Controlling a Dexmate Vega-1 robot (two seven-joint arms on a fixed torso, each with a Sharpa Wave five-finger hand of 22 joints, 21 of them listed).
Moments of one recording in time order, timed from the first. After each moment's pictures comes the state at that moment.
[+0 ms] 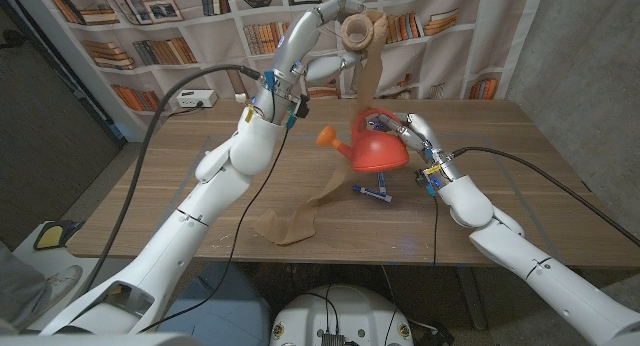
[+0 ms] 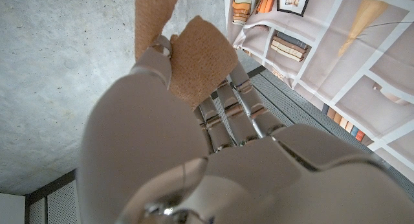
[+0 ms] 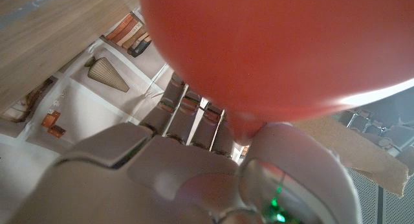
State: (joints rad) left arm 0.85 0.43 0.34 -1.95 0.49 -0.55 0.36; left_hand 1.26 -0.01 0.36 -0.15 0.19 0.60 -0.08 0.74 0.55 0.68 -0.13 0.64 0.59 0.78 -0.11 0.41 0.70 0.38 -0.05 1.14 0.27; right arm -1.02 -0.64 -0.41 -1.62 0.10 0.60 -0.18; right_hand 0.60 0.17 0.55 -0.02 0.18 0.87 -0.14 0.22 0.54 0.81 -0.14 0.66 0.69 0.84 -0.10 0.52 1.15 0.40 -0.04 1.07 0.19
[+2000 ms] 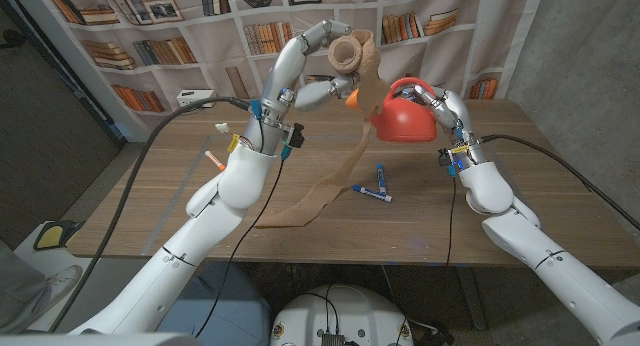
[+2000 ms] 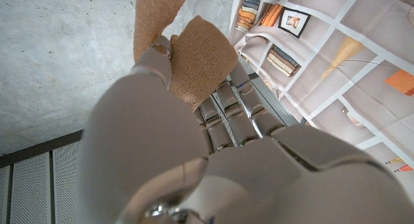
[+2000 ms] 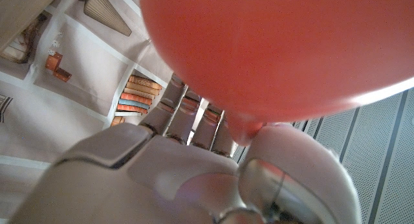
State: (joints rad) left arm 1.05 0.49 0.32 -2.09 0.33 -0.54 0.34; left_hand 1.26 -0.01 0.36 -0.15 0.19 0.60 -0.08 0.74 0.55 0.68 -0.13 0.64 0.59 0.78 -0.11 0.41 0.70 0.36 -0.05 1.19 0.22; right arm -1.02 -0.62 -0.28 -1.62 0.18 0.62 -0.22; right_hand 0.60 0.17 0.55 -0.02 0.18 0.88 -0.15 0.22 0.54 0.81 -0.14 0.67 0.69 0.84 -0.10 0.52 1.15 0.39 -0.04 1.08 0.19
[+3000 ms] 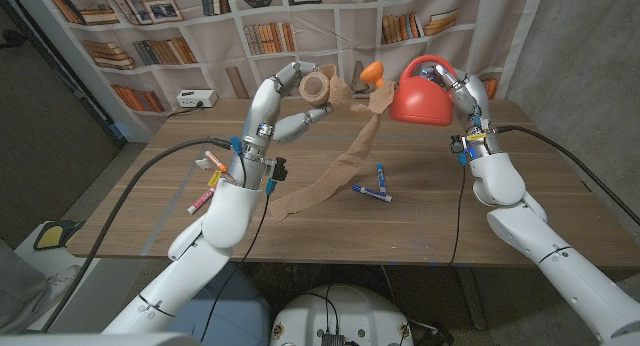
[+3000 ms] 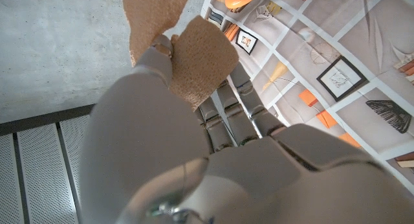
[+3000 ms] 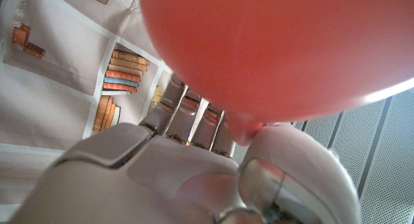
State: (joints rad) left arm 1.29 0.51 0.24 -2.15 0.23 -0.49 0.41; left_hand 1.27 -0.01 0.36 -0.16 0.19 0.60 -0.08 0.75 0.55 0.68 -0.13 0.64 0.58 0.78 -0.11 0.41 0.70 0.35 -0.05 1.21 0.20; right arm -1.03 -0.60 -0.22 -1.66 0.26 0.65 -0.20; right_hand 0.60 0.17 0.55 -0.02 0.18 0.88 -0.15 0.22 0.54 0.81 -0.14 0.66 0.69 0.84 -0.10 0.52 1.16 0.38 -0.04 1.08 0.19
